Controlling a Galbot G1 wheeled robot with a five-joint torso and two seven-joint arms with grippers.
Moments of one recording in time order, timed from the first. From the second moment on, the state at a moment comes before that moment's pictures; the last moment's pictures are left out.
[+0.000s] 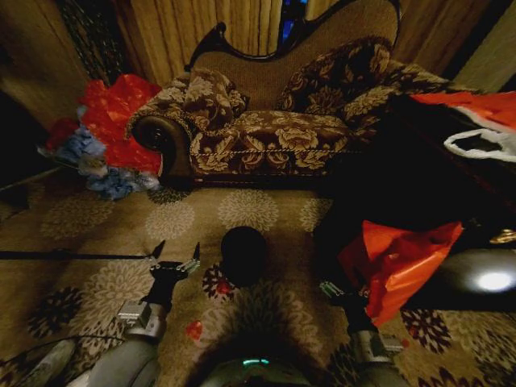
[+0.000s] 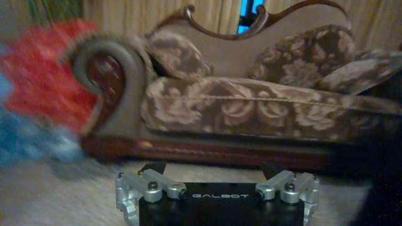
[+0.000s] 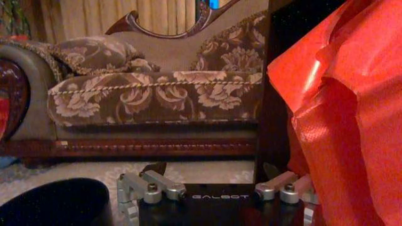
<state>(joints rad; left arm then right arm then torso) 1.73 -1.12 -0.51 -2.48 -0.45 0.20 -0.29 -1.81 1.44 0.56 2.24 0.15 0.07 0.05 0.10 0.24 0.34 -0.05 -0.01</state>
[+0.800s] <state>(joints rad) 1.68 -1.01 -0.51 -2.48 -0.37 0.24 -0.34 -1.78 1.46 0.55 2.21 0.13 0.07 0.05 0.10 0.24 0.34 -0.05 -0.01</state>
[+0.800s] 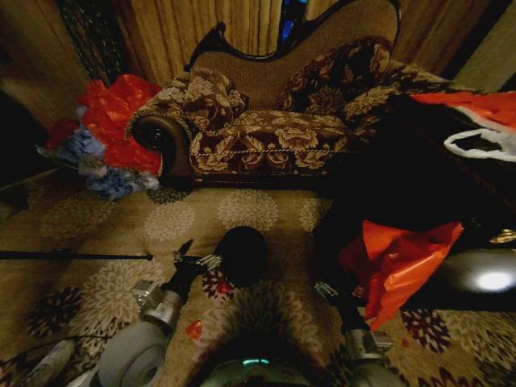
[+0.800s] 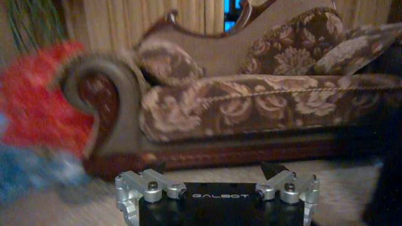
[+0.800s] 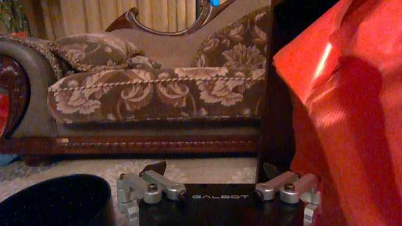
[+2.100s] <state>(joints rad) 0.43 -1.30 0.51 -1.98 -1.85 0.23 -0.50 -1.74 1.45 0.56 2.10 0.14 0.03 0.08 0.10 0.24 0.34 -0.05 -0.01</state>
